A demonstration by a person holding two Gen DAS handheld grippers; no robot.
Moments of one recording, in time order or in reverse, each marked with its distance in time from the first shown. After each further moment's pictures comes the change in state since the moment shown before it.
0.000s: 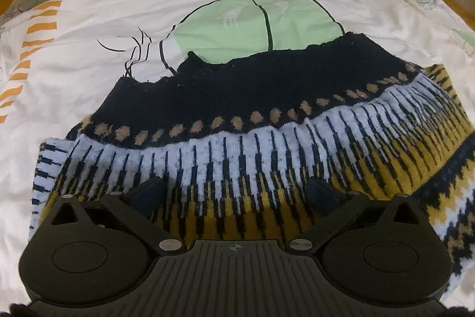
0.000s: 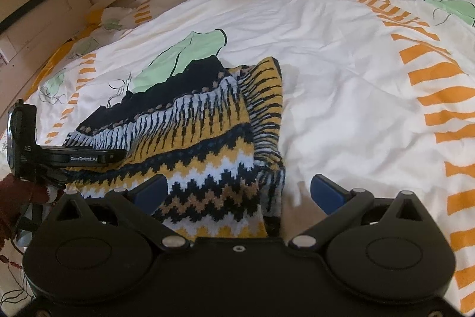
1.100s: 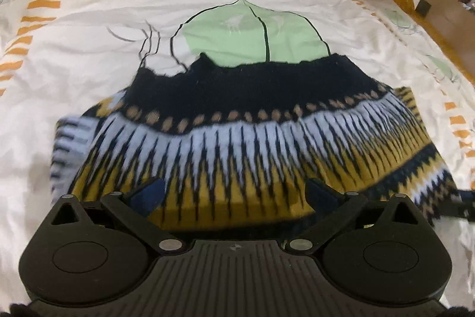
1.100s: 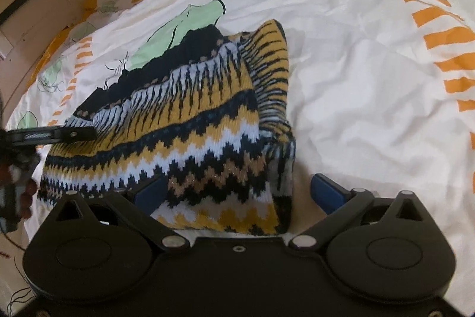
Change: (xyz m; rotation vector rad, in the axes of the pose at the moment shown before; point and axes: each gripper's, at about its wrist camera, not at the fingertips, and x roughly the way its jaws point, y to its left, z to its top) left arm -0.038 0.043 -0.013 -0.073 -0.002 -0.159; right arm 0.026 -0.003 -0.009 0.052 0.108 0.022
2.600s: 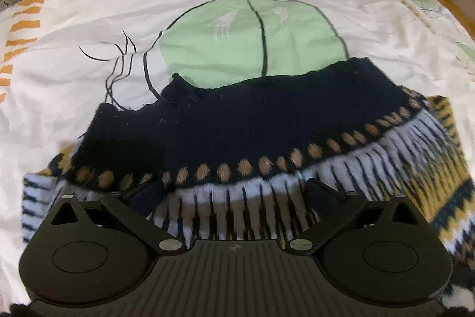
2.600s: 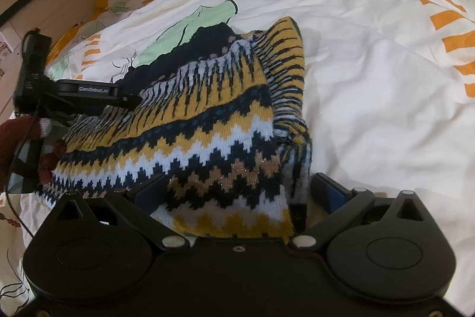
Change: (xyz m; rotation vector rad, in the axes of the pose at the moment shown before) left arm 0.062 -0.042 0.042 0.048 0.066 0.117; right arm 0.013 0.006 -0.008 -0.050 -0.047 0.021
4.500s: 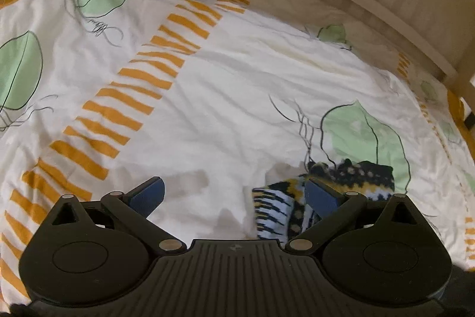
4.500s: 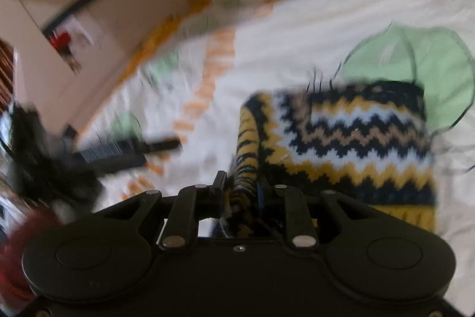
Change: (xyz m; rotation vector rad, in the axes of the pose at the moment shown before) left arm -0.117 0.238 -0.034 -0.395 -0.217 -0.009; right arm 0.099 0.273 0.043 -0.122 0.032 0.265
